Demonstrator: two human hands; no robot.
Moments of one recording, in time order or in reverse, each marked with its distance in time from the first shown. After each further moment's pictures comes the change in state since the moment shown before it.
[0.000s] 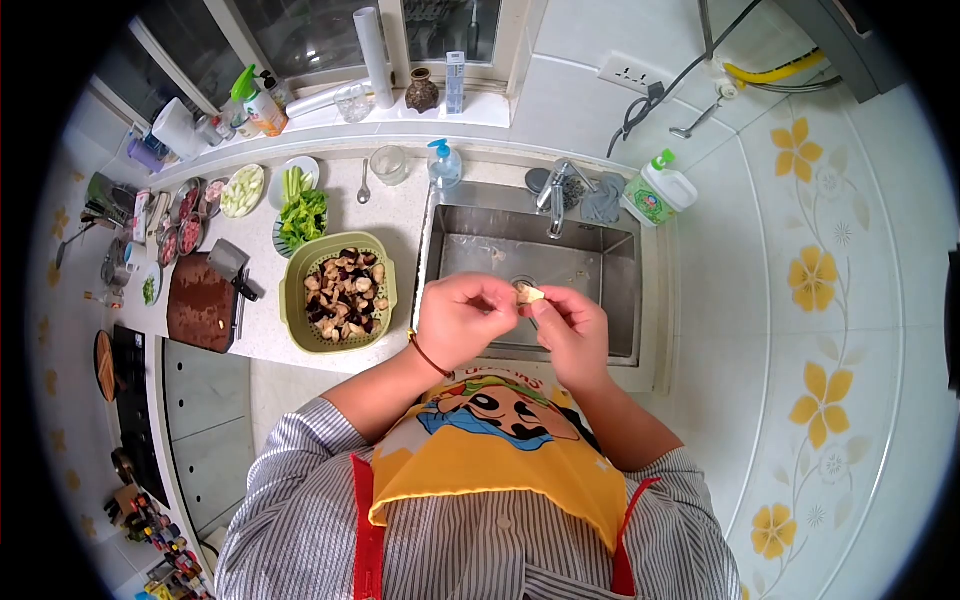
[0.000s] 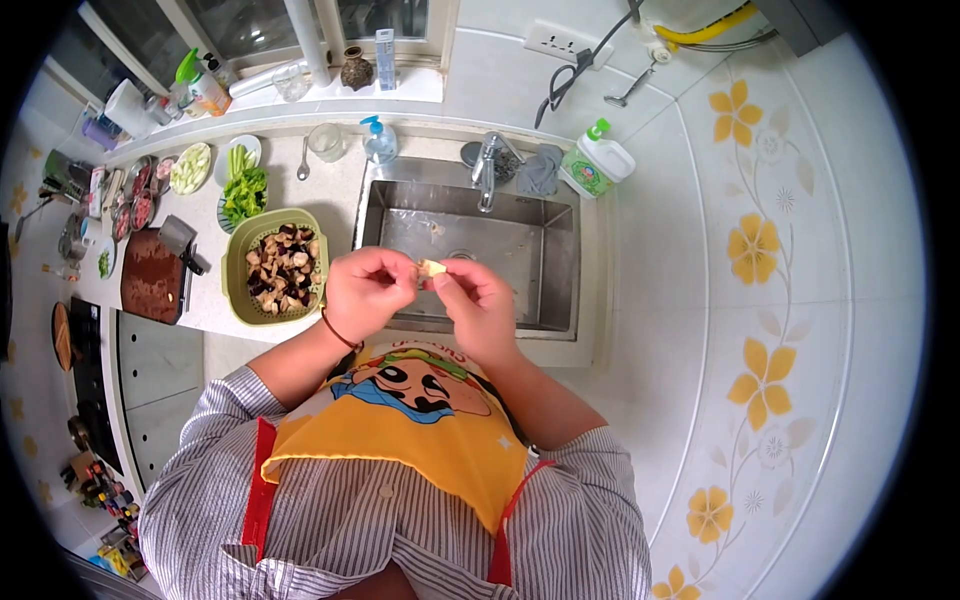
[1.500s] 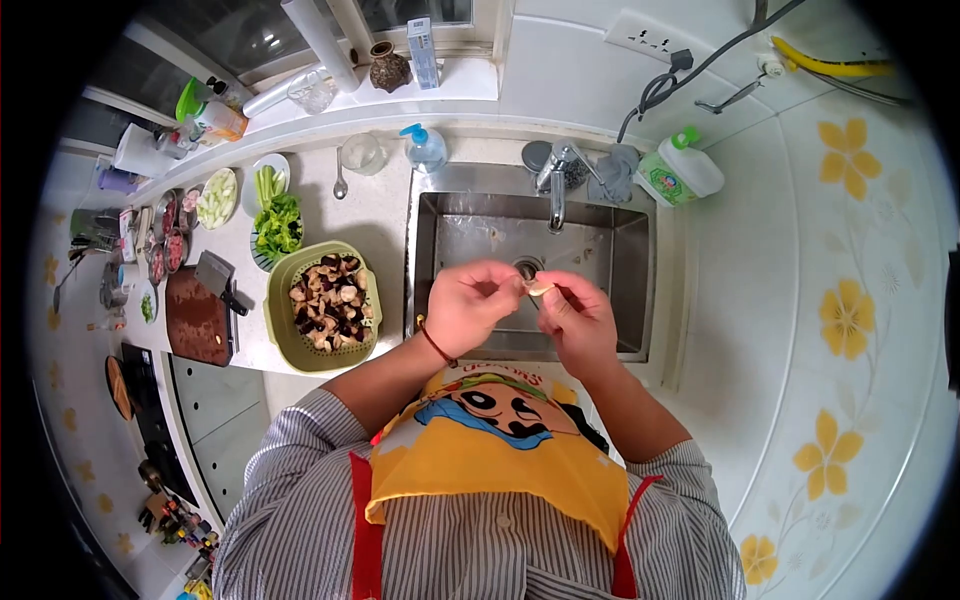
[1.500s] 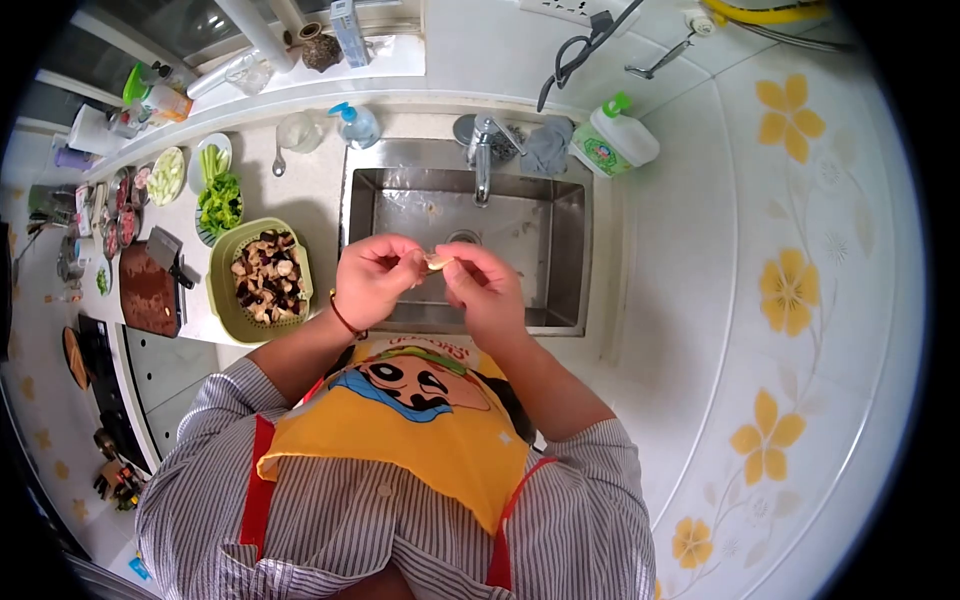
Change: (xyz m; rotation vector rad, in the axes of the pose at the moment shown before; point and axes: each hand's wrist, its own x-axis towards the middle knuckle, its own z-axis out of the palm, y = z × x) left_hand 0.084 -0.073 0.030 -0.223 -0.171 -0.366; right_hand 0.088 0.047 -0.056 0.268 -0.030 0.119
